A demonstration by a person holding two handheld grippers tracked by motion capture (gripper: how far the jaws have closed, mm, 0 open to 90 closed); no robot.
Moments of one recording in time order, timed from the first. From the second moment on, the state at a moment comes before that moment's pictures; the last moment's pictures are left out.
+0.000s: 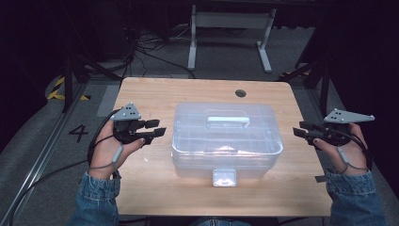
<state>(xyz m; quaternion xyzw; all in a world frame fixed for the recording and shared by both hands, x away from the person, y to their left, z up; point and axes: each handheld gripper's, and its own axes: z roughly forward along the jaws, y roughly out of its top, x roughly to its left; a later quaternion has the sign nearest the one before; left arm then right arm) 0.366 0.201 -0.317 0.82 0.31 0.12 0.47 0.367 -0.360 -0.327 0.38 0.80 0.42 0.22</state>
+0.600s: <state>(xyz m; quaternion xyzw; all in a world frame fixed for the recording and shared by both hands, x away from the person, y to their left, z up) 0.386 0.148 -0.281 0.86 0.24 0.10 0.45 0.356 -0.371 -0.329 0.40 0.79 0.42 0.22</state>
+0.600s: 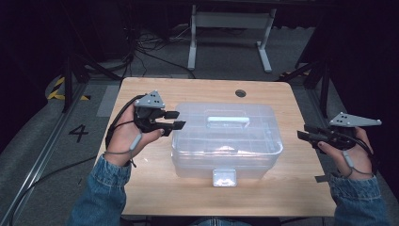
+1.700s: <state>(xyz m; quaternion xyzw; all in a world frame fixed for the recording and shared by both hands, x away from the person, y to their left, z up) 0.421 0.041 -0.265 0.92 0.10 0.06 0.38 0.353 -0.373 -0.335 0.40 0.79 0.42 0.21</state>
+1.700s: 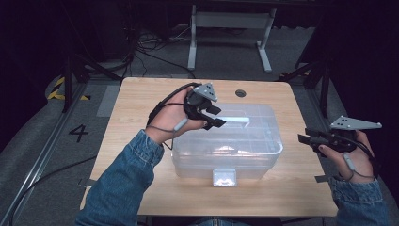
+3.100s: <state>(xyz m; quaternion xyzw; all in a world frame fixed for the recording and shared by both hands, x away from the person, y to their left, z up) 0.434 -0.002 -0.261 0.95 0.01 0.11 0.27 0.347 -0.377 -0.336 0.41 0.78 0.42 0.20</state>
